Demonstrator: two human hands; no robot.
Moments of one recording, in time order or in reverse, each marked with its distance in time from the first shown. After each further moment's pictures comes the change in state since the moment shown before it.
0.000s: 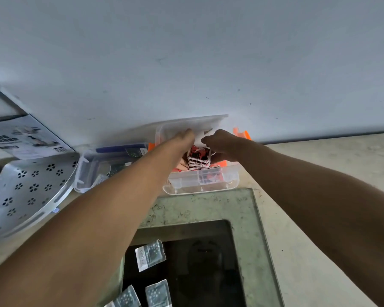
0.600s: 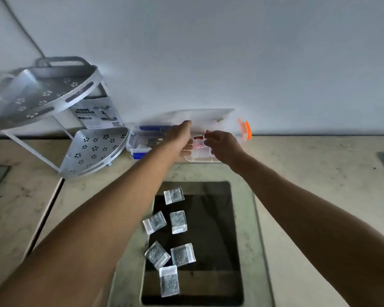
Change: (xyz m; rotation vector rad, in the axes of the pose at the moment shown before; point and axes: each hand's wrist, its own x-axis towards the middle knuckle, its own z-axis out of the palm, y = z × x) left_hand -0.199 -0.087 -0.032 -0.323 0.183 0.295; right_hand -0.206 0.015 0.060 -0.068 0.169 -0.360
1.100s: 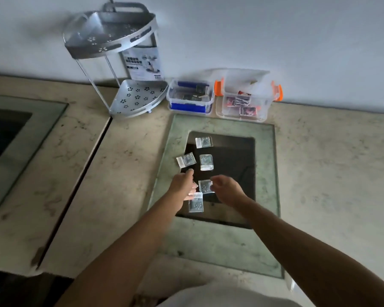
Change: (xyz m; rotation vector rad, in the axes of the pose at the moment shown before) left_hand -0.175 -0.251 -0.053 -0.161 0.069 -0.347; right_hand -0.228 0.116 0.117 -0.347 -0.278 0.121
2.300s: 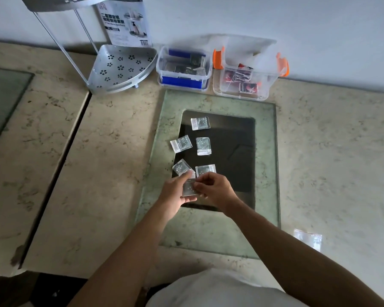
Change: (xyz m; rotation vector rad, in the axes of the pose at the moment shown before) left_hand 0.031 -0.062 -0.015 -0.345 -0.101 -0.069; right_hand -0.004 0.010 0.047 0.545 -0.051 0.096
